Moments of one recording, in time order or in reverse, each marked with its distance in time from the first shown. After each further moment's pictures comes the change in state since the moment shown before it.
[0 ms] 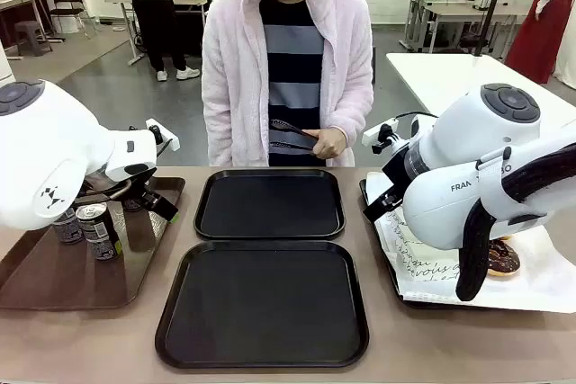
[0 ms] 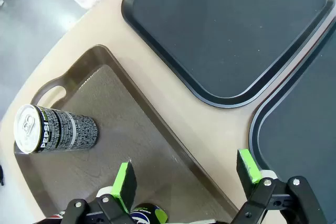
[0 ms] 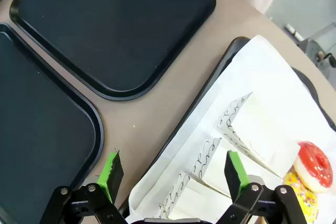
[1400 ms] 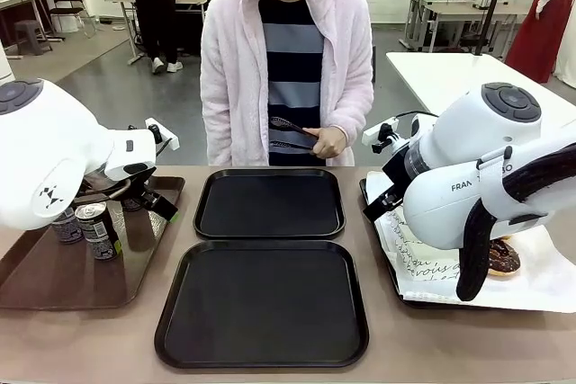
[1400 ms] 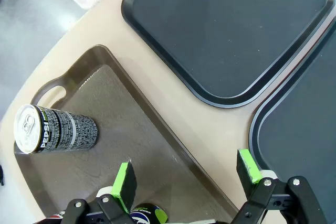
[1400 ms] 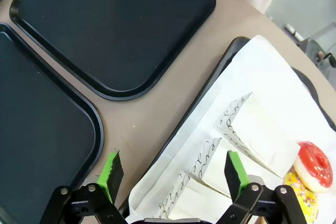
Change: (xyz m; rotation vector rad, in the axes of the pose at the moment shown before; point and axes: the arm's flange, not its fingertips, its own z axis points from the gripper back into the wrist) left arm 0.000 0.000 0.000 0.000 0.000 0.000; right arm 0.000 0.000 0.000 0.000 0.000 0.000
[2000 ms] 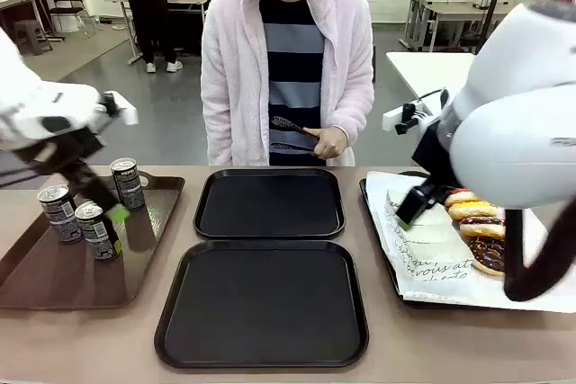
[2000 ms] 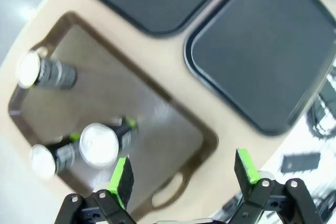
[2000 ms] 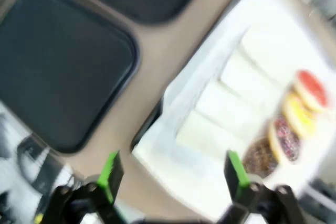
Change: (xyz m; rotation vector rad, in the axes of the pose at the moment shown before) left arm -0.024 0.010 0.138 -0.190 0.175 -0.122; right arm -0.017 0.023 0.123 0.047 0.274 -0.009
